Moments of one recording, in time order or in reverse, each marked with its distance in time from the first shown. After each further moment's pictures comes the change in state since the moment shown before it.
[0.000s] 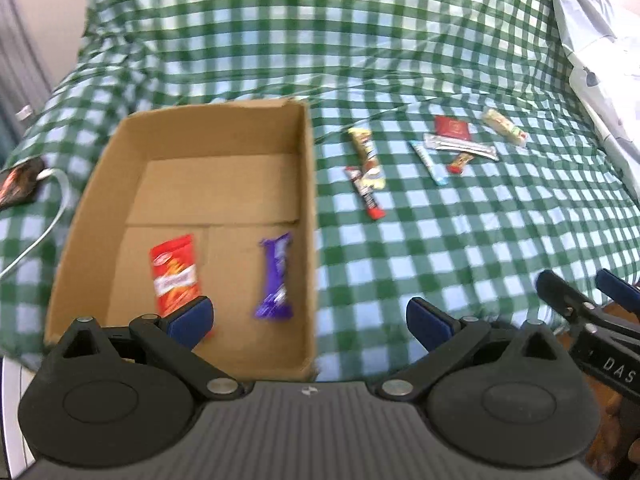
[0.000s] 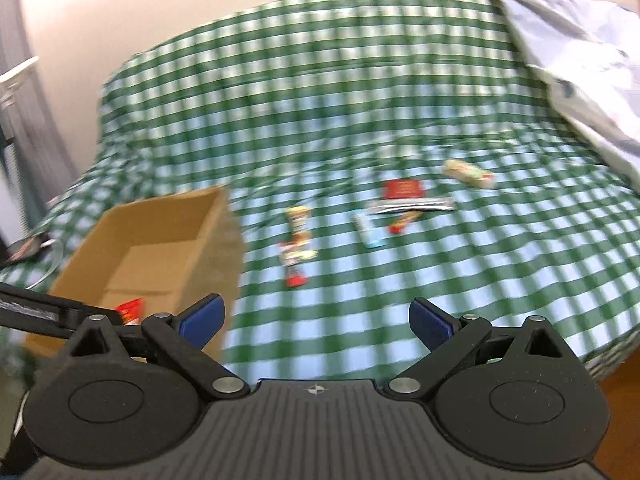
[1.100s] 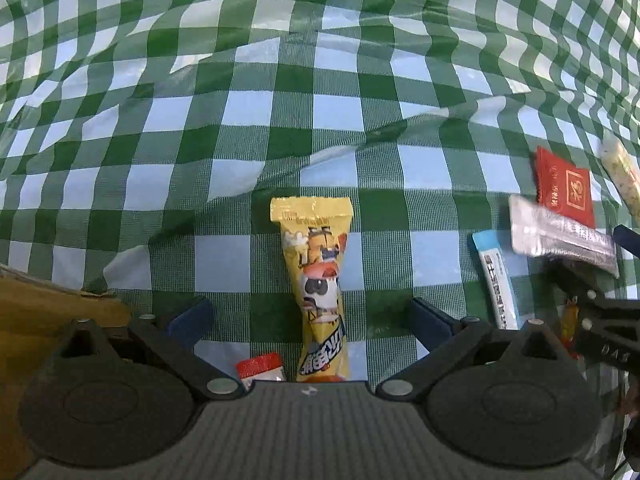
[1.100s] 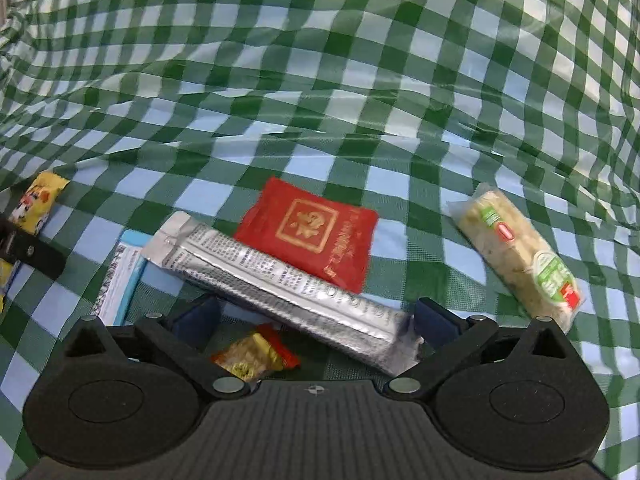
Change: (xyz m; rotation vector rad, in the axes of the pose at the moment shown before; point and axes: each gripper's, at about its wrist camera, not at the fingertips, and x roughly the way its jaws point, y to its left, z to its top) left arm 0.367 -0.078 0.199 -0.088 0.202 -0.012; right arm 0.407 -0.143 0.105 -0.386 0.183 -0.012
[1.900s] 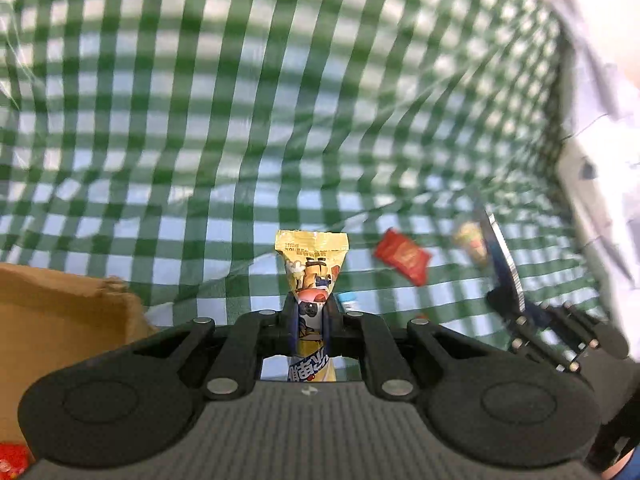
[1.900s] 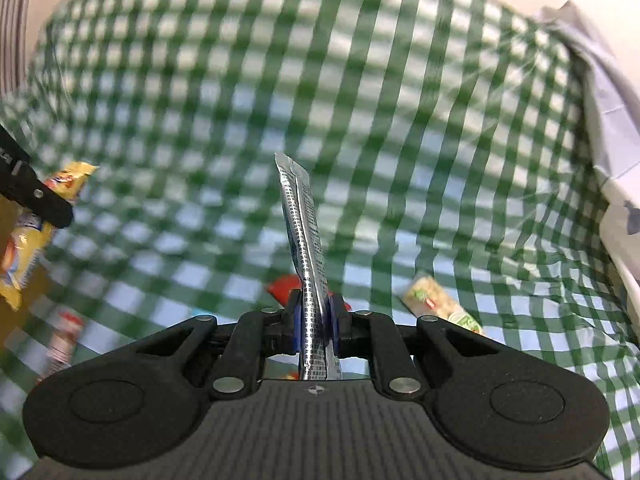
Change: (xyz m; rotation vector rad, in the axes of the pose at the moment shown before) left arm -0.198 0.030 -0.035 0.030 -0.293 -0.243; right arm -0.159 0.038 0.008 0.027 -0.244 -0.076
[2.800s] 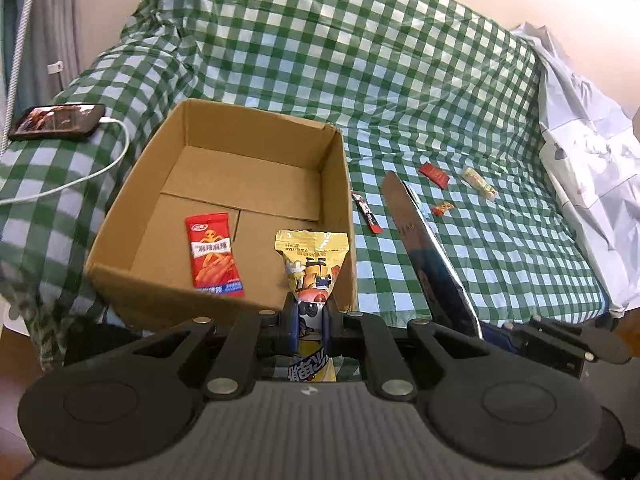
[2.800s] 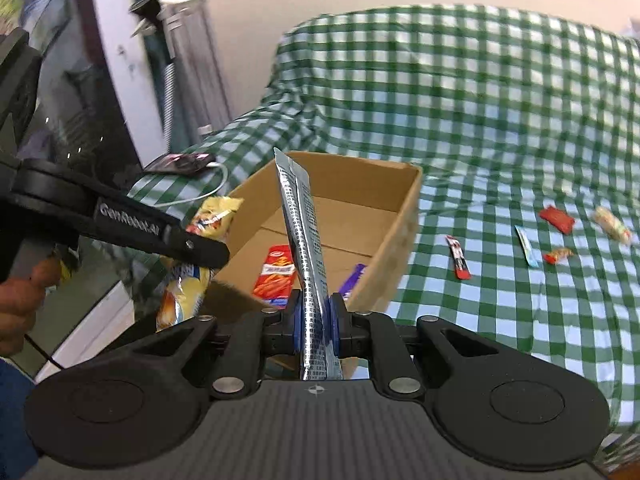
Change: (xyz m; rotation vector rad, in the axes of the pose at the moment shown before) left arm -0.318 0.112 -0.256 -0.090 -0.078 0.084; right arm -0.325 0.245 -0.050 0.038 0.051 0.437
